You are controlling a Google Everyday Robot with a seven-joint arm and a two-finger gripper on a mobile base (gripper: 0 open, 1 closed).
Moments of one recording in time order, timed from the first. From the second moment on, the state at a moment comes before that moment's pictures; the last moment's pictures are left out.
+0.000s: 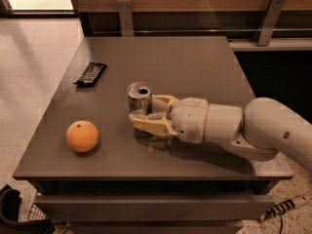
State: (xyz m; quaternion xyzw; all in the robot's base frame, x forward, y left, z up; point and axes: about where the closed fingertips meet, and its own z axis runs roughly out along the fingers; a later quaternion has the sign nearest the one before) arm 0.477 0.024 0.866 -0.44 0.60 0.37 0.55
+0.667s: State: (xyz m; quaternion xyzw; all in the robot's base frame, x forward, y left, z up) arm 0.477 0.025 0.866 -0.44 0.60 0.37 0.55
